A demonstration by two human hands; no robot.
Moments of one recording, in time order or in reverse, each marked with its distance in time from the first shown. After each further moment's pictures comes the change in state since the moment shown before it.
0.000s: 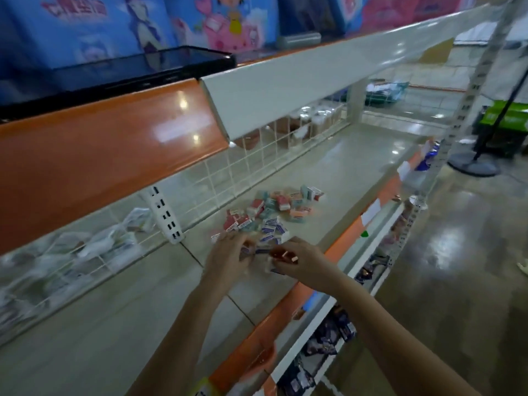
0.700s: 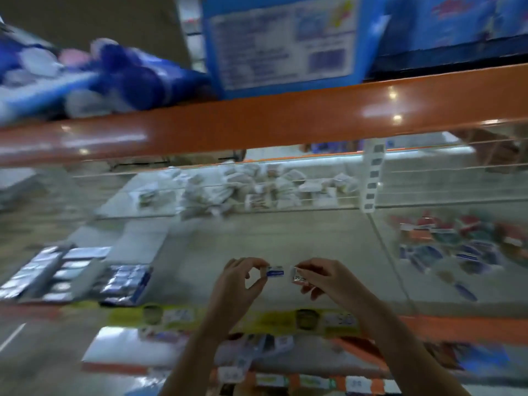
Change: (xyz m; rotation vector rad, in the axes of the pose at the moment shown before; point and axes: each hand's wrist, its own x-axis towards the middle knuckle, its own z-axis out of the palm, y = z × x) left_hand -0.300 -0.011 -0.127 0.141 0.461 -0.644; right_hand -0.036 -0.158 0.155 0.493 -0.700 -0.167
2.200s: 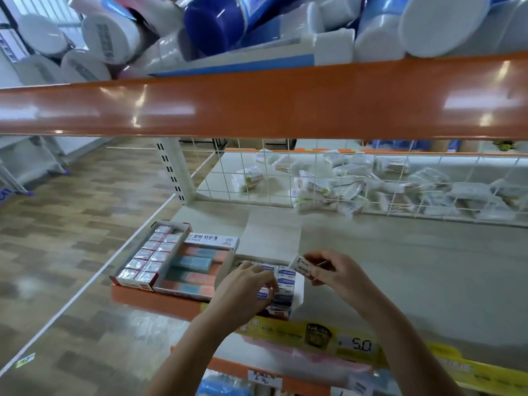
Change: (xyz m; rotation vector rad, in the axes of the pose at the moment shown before) left_hand -0.028 -0.260 -0.179 0.313 -0.294 0.006; right_hand 0.139 -0.081 0.276 -0.076 -0.063 -0.128
